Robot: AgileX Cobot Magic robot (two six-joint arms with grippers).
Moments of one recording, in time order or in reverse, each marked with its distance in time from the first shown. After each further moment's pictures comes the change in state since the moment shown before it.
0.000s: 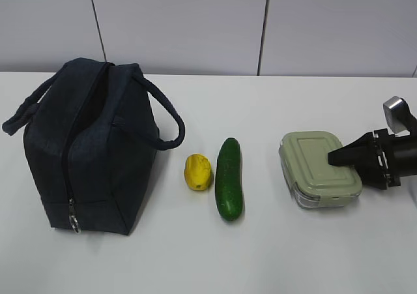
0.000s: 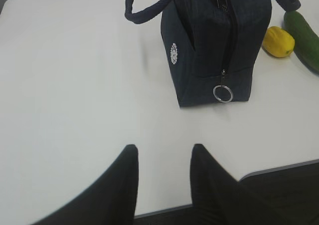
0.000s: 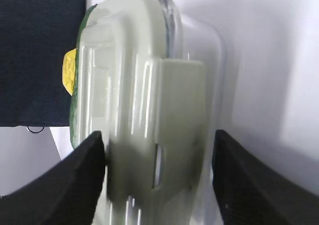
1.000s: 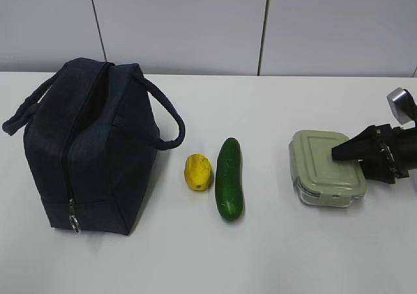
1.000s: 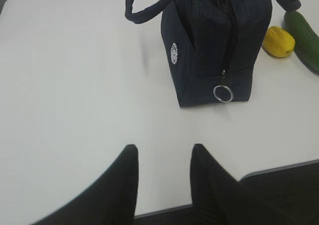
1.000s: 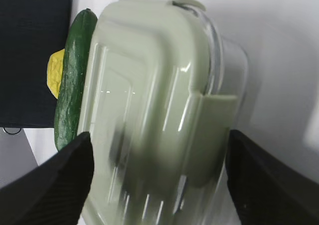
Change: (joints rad) left arm 0.000 0.000 0.000 0.000 0.000 0.000; right arm -0.002 -0.062 0.005 -0.027 -0.043 0.004
